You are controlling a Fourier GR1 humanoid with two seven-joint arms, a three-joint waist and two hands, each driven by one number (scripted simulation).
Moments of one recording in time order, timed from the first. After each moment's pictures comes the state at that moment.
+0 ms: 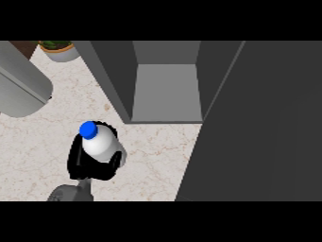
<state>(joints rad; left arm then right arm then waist) -0.08 0.06 -0.16 -1.28 0.41 0.00 -0.45 0.05 -0.33 0.78 -2.44 0.17 -0.50 0.34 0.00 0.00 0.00</state>
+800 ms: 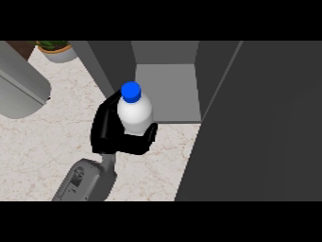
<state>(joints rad) -0.30 0.00 -0.29 -1.43 0.34 0.30 -0.22 0.11 -0.35 0.82 -2.43 0.17 -0.52 0.26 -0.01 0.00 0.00</state>
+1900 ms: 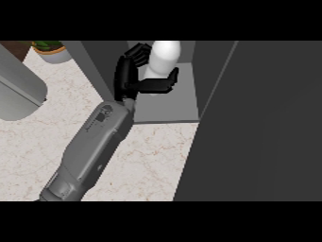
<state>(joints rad) -0.82 0.00 -0.18 -0.85 0.28 0.46 -0.27 0.11 -0.38 0.81 -2.44 0.16 -0.52 0.24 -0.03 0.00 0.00</state>
